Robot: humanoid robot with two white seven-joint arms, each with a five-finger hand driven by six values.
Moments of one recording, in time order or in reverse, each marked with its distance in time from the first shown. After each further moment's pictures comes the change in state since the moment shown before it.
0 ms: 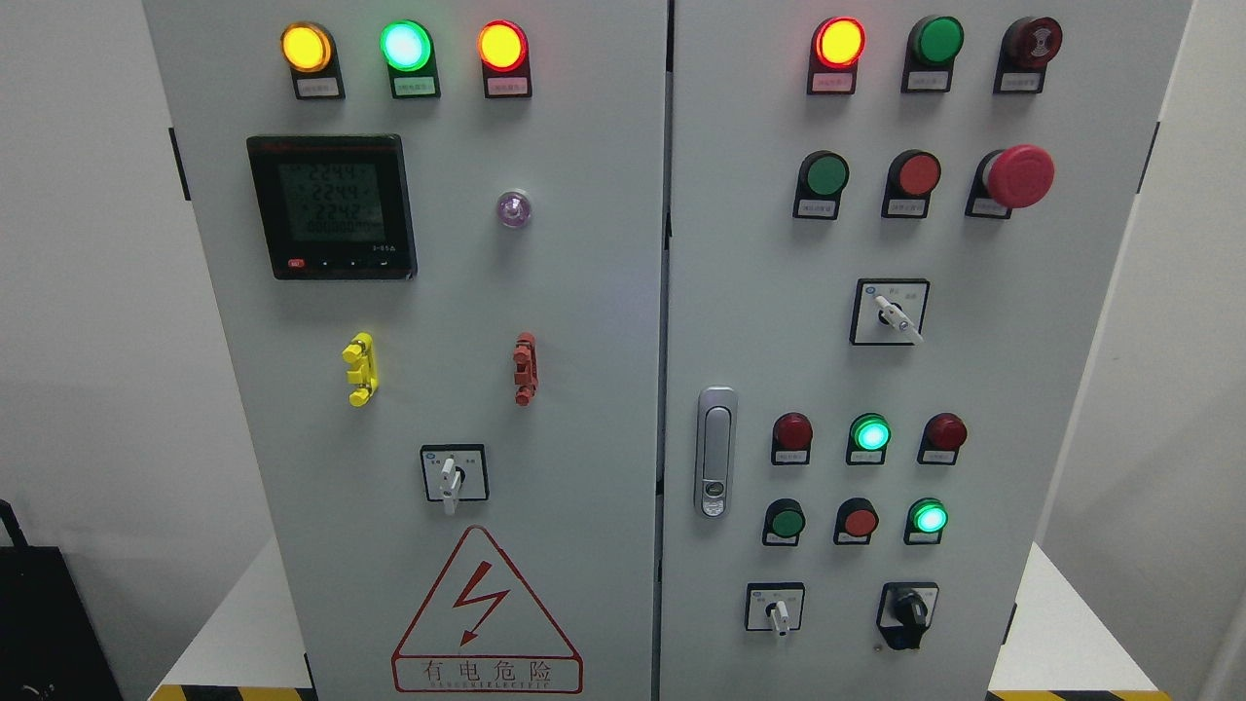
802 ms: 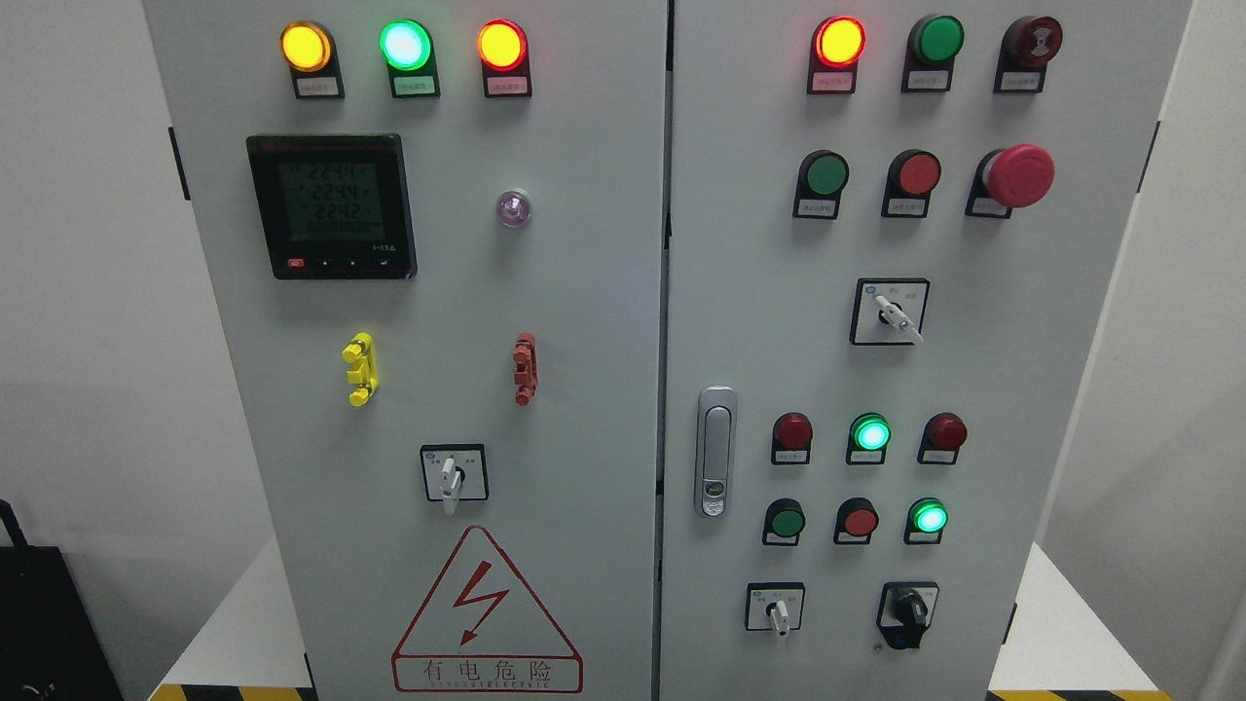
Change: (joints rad) left arm -0.031 -0.014 0.066 -0.523 0.047 -0.126 -0.067; right arm 0.000 0.000 0.000 0.000 0.000 0.000 -0.002
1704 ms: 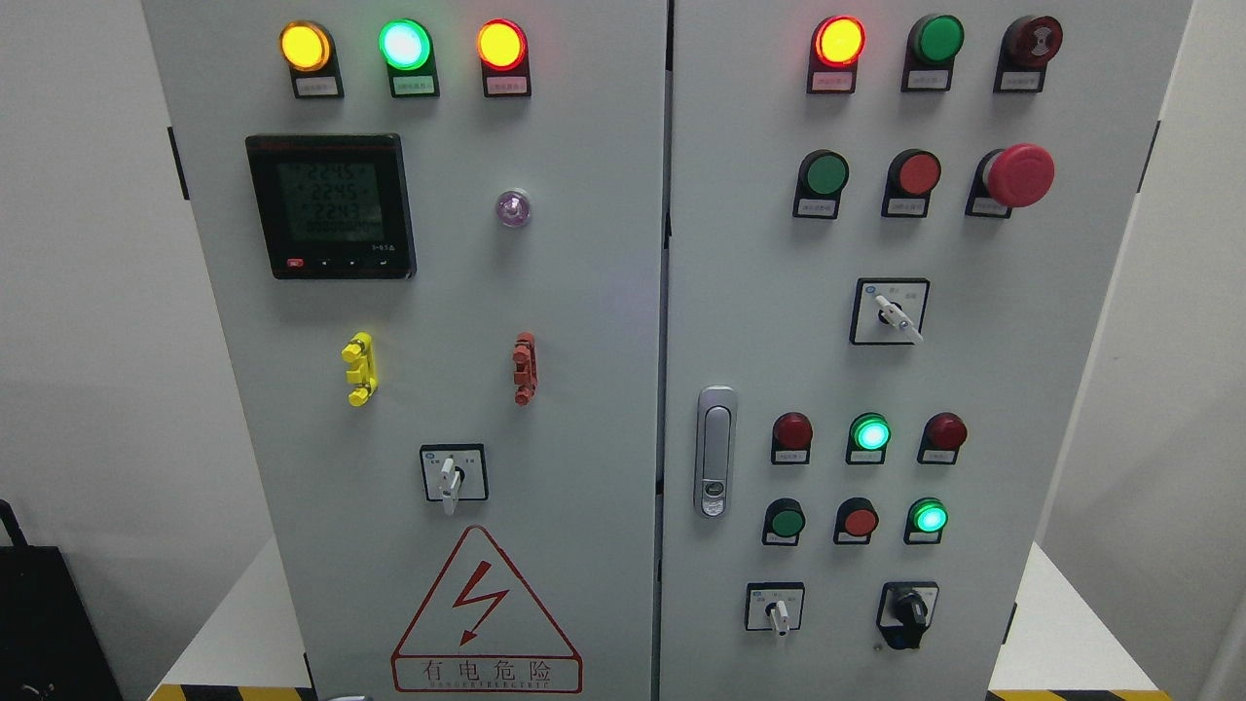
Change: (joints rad) left arm -0.194 -0.007 -0.124 -0.316 -0.010 0.209 0.231; right arm 0.000 0.000 0.000 0.000 0.000 0.000 0.002
